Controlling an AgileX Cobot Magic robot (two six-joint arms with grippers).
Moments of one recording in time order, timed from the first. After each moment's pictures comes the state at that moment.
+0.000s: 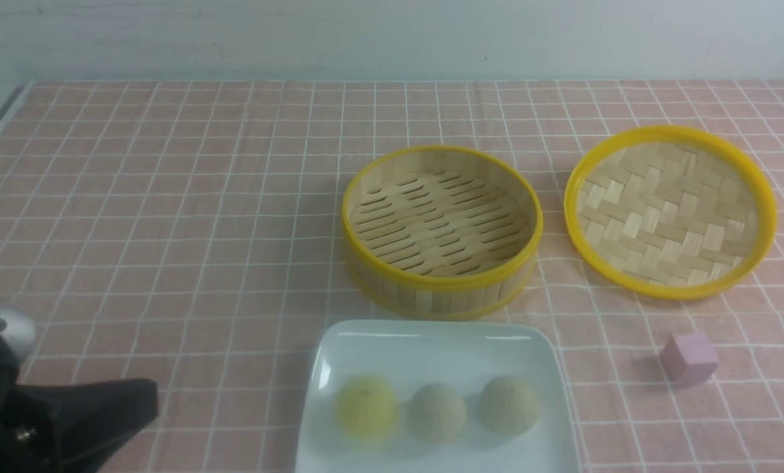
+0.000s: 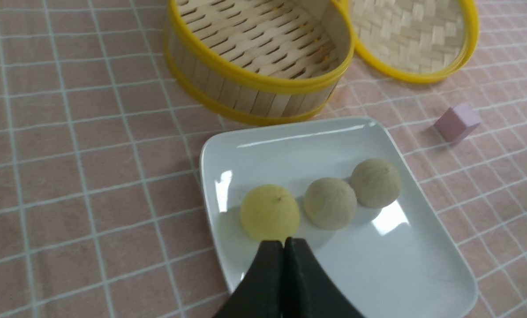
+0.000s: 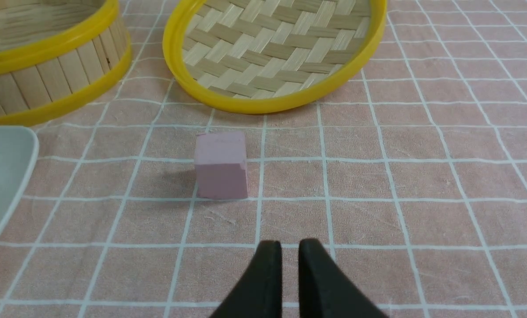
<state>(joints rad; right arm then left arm) 0.05 -0.01 0.01 0.00 0.40 0.02 -0.71 0.50 -0.52 0.10 0.54 -0.45</state>
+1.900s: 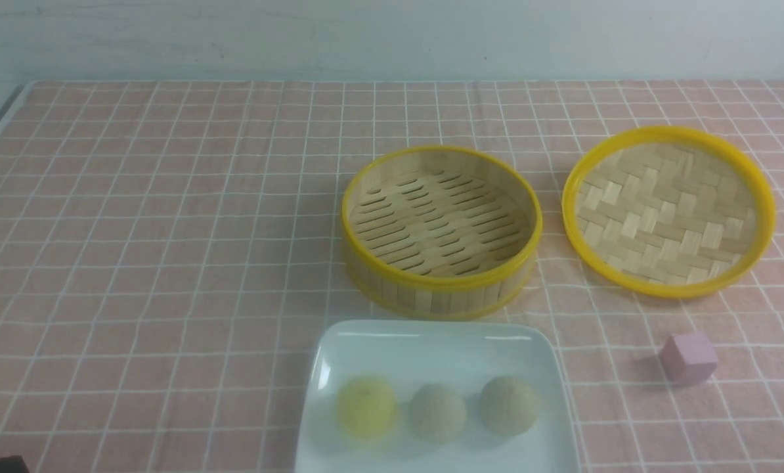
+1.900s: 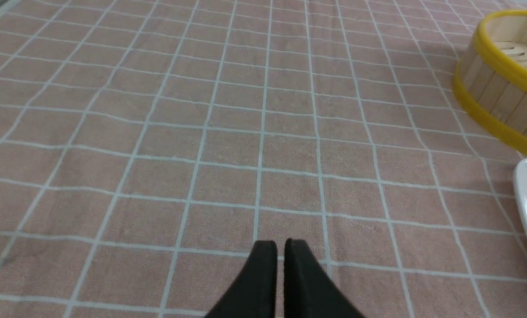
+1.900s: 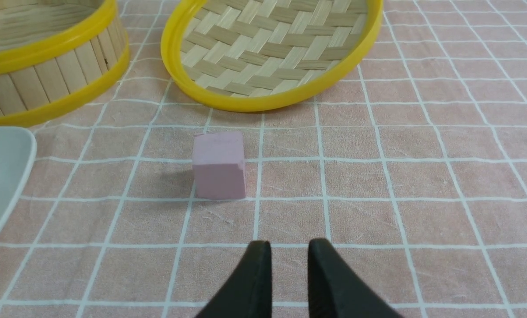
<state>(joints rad) 0.04 -0.01 0.01 0.00 0.40 0.02 -0.13 -0.01 0.02 0.17 0.37 -0.31</state>
